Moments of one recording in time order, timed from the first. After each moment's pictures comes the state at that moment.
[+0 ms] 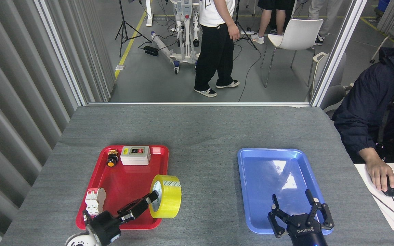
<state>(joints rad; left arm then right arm) -0.14 0.01 0.15 -1.32 -0.47 -0.63 -0.80 0.12 -0.12 0.05 -1.51 1.54 -0.05 -0.30</state>
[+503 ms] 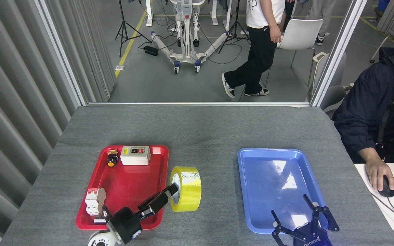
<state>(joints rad) -0.14 -0.11 0.14 -1.38 -0.48 -0.61 -0.81 0.12 -0.39 0.28 -1.48 1.53 0.04 -0.55</state>
